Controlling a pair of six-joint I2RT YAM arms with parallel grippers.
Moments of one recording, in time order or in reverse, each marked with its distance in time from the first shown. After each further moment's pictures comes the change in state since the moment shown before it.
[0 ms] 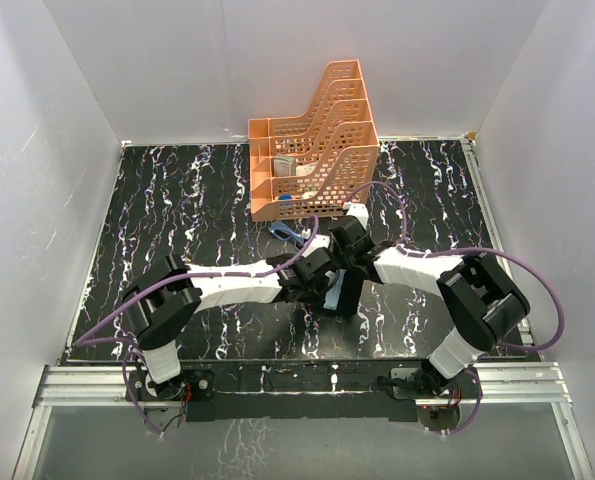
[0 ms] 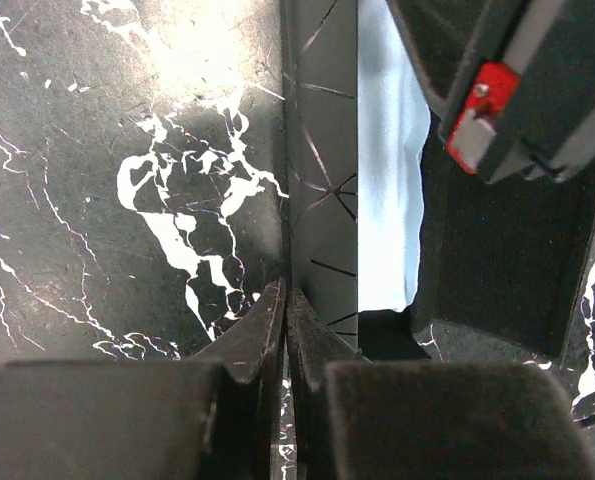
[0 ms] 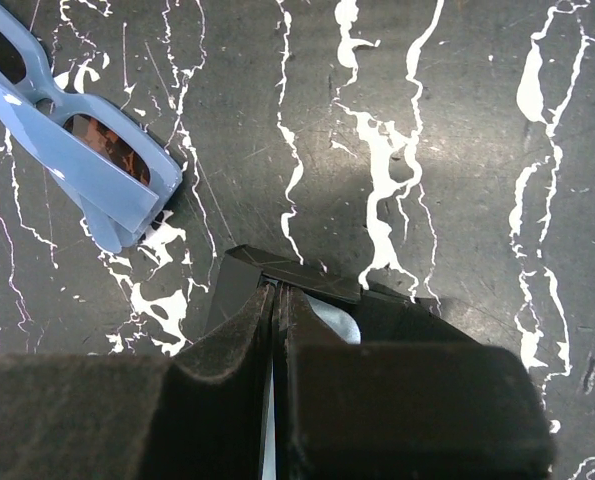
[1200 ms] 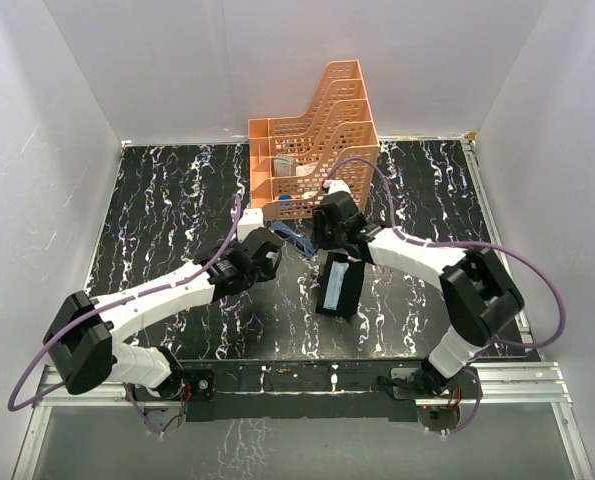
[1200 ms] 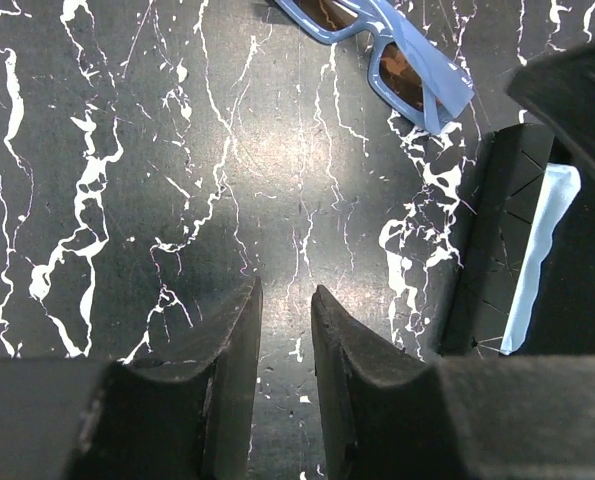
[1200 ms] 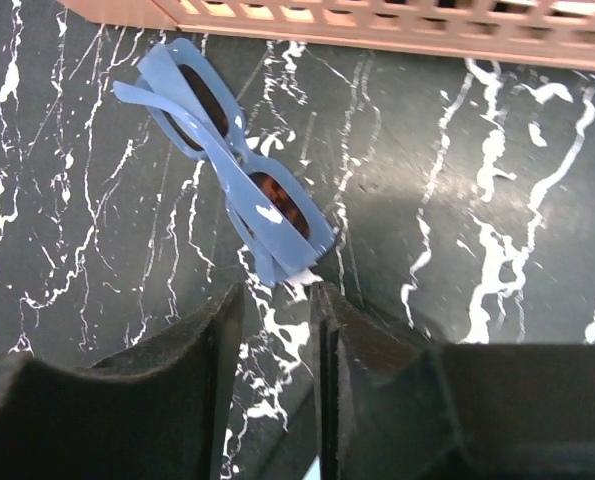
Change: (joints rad) left arm 0.198 -0.441 -0.193 -0.127 -0.200 -0.011; right arm 0.000 0.014 0.206 -0.085 -0.165 -0.114
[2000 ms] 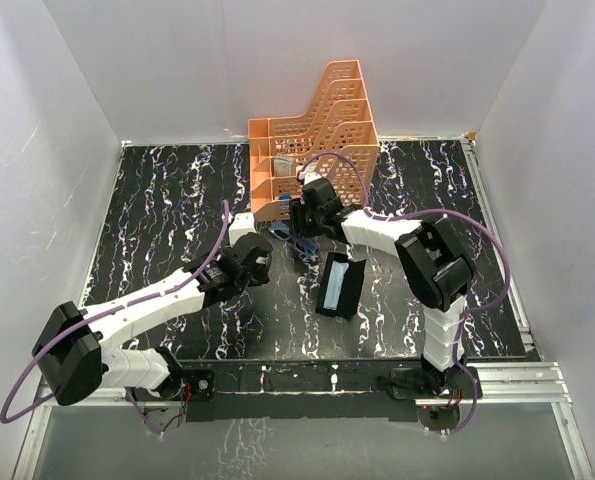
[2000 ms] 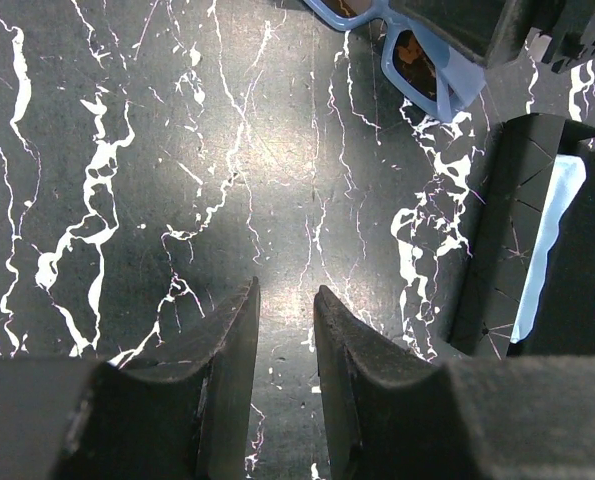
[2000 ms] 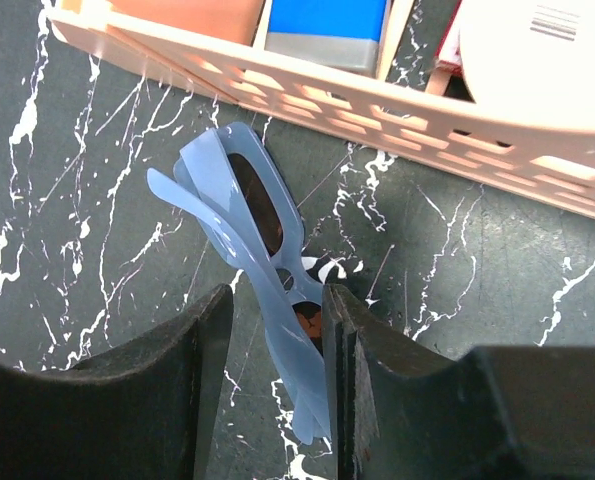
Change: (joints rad) left arm 0.019 -0.085 -0.083 0.038 0.027 -0.003; right arm -0.026 0.348 0.277 0.061 -0.163 -0.100
